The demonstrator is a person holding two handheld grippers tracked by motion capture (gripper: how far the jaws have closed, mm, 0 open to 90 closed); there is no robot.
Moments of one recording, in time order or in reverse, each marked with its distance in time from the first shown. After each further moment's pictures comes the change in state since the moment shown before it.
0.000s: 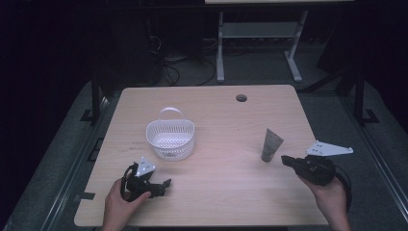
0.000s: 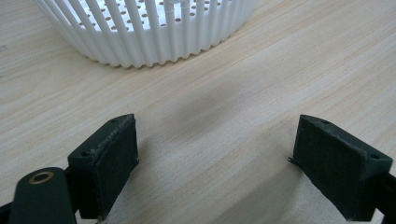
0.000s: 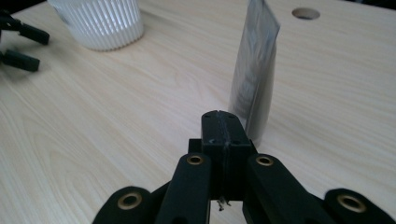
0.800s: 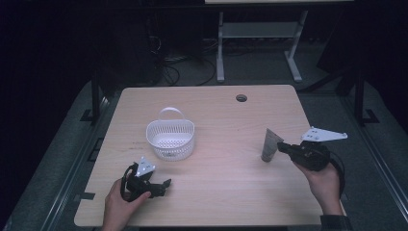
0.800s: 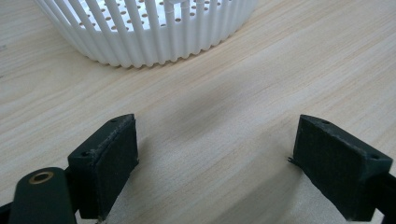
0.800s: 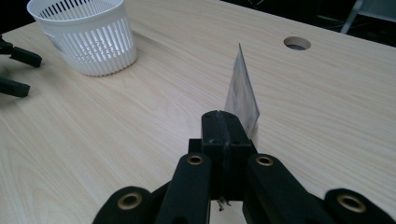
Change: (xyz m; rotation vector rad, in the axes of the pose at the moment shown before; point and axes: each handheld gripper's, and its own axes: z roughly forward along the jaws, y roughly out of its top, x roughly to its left) left arm 0.000 0.000 0.000 -0.001 0.000 -0.002; right arm -0.007 0.031 0.013 -0.026 -0.017 -0.026
